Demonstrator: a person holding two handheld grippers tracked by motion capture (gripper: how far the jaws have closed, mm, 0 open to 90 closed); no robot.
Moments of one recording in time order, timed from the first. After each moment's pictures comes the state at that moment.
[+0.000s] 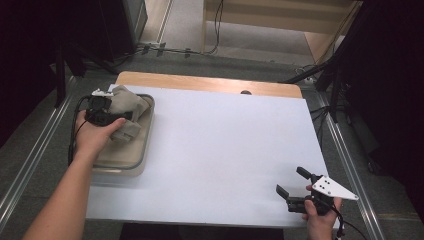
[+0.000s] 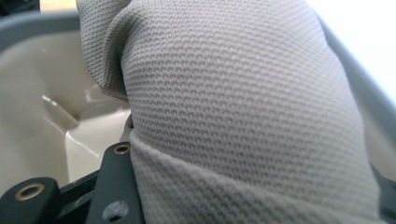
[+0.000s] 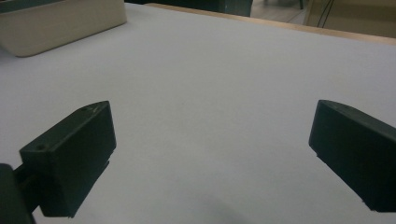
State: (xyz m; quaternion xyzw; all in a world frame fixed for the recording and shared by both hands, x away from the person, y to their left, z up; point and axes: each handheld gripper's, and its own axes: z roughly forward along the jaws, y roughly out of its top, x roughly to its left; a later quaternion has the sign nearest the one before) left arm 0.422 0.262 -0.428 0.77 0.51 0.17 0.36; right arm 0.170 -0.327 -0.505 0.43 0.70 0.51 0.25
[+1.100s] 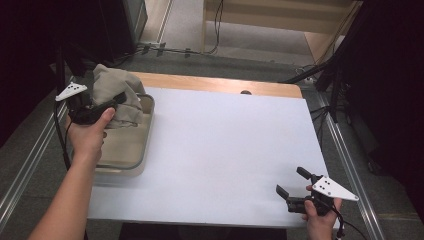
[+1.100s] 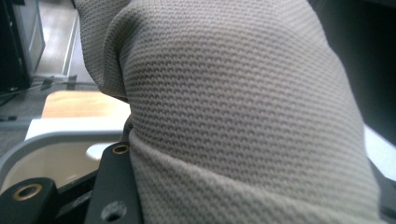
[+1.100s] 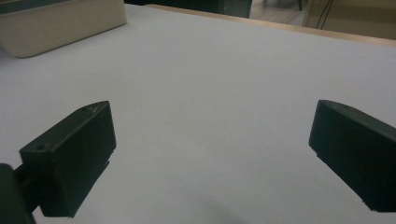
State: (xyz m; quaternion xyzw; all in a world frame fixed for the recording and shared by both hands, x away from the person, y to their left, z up) left arm 0.383 0.269 -0.382 0.65 0.48 0.21 0.56; right arm 0.169 -0.327 -0.504 0.43 0.70 0.51 0.25
